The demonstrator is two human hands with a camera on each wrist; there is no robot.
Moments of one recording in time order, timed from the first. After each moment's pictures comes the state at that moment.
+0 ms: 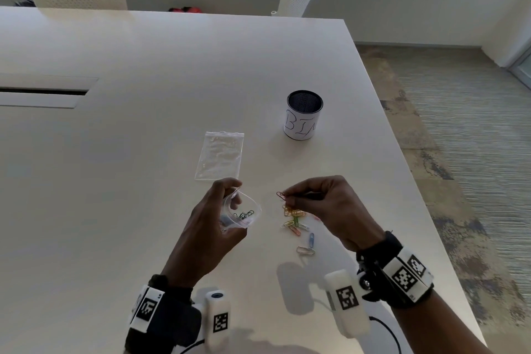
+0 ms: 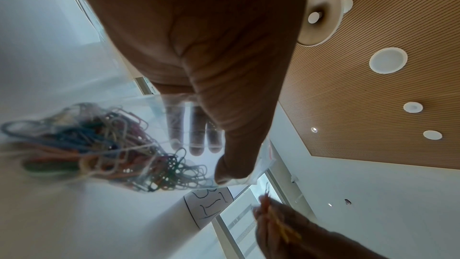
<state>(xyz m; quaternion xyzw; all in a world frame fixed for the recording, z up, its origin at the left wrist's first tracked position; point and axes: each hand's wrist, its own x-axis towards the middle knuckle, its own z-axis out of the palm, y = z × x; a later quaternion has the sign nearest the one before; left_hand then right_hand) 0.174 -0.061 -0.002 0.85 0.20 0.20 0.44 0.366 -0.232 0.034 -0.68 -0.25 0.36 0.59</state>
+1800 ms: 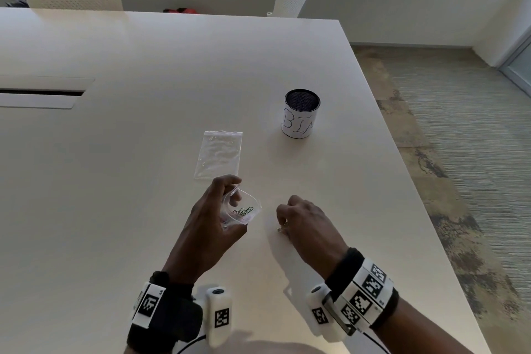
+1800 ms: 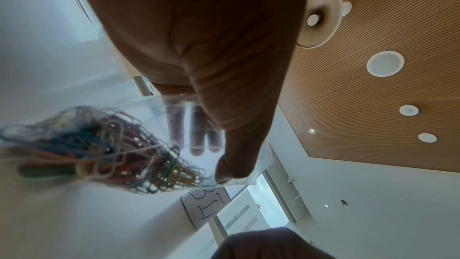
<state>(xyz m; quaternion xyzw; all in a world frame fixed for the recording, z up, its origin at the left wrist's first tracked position) 0.172 -0.061 0.001 0.85 0.20 0.20 0.44 0.323 -0.221 -0.001 -0.86 -0.48 0.16 0.11</state>
